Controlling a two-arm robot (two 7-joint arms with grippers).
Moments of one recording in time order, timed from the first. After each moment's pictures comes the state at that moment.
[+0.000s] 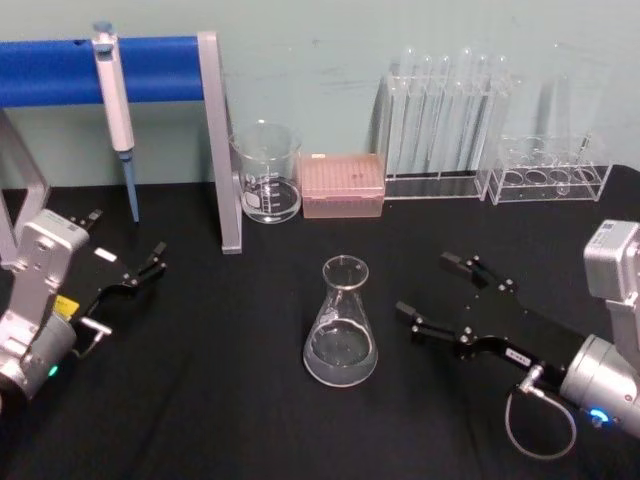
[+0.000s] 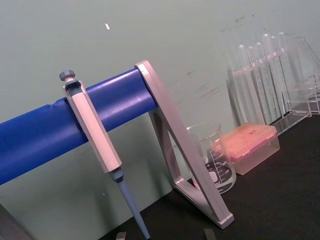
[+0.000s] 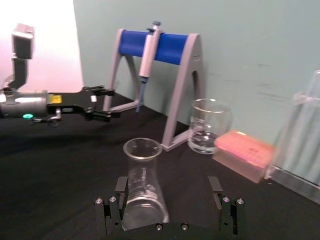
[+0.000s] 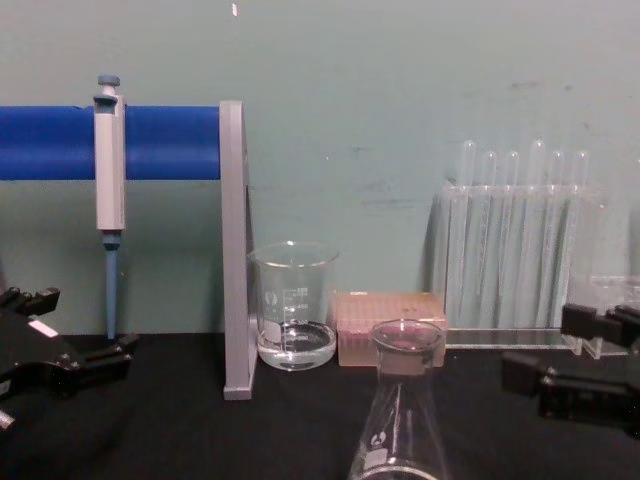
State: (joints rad) left arm -0.20 0.60 0.45 -1.41 -0.25 -0.12 0.03; right arm 0.02 0.65 -0.37 -1.72 0.51 -0.07 0.44
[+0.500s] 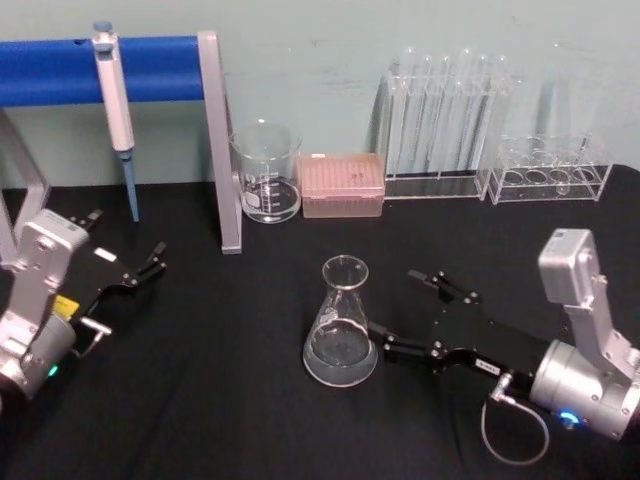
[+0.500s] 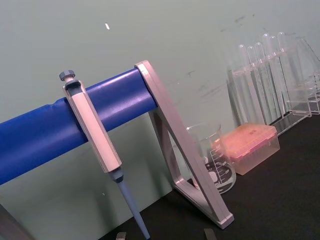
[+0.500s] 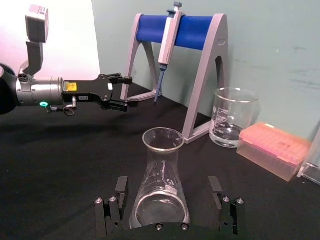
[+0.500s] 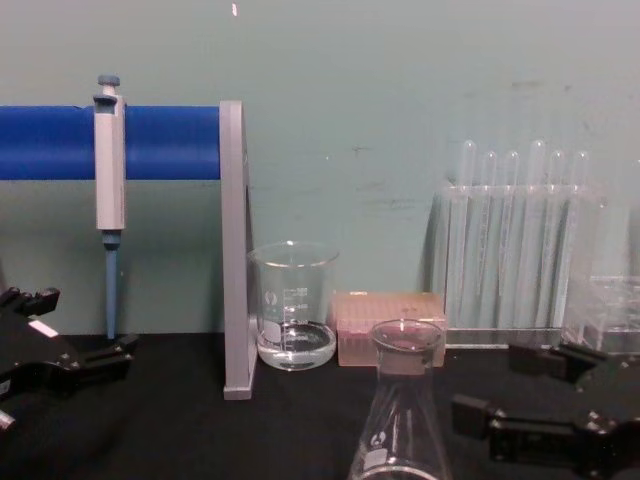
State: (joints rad) left arm -0.20 0.60 0.45 -1.41 -0.25 -0.12 0.03; right arm 0.08 0.59 -0.41 -1.64 0.47 -0.03 0.52
